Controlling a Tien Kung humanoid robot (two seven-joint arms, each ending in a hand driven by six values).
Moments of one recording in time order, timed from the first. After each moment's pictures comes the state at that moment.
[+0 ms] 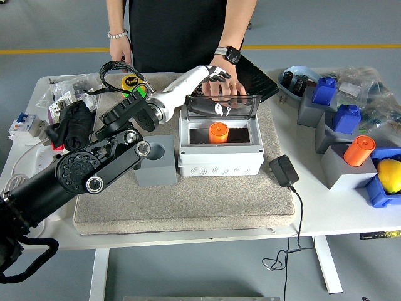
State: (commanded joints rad) left arm -0.84 0.08 -0.70 -1.07 1.50 0.07 0.19; right arm 0.17 -0.18 0.17 0.29 0.46 -0.25 0.04
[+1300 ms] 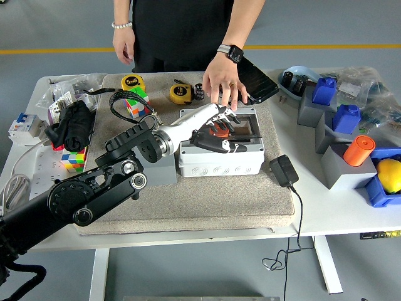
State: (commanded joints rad) left arm -0.72 0.13 -0.66 -1.26 1.47 0.04 0.23; right arm 0.16 -0.18 0.18 0.29 0.46 -0.25 0.05
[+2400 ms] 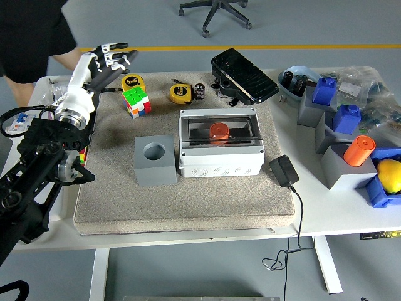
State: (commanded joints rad) left arm -0.45 0.19 -1.24 -1.29 1.01 0.26 0.00; right arm 0.17 -0.18 0.16 0.29 0.47 -0.23 0.03
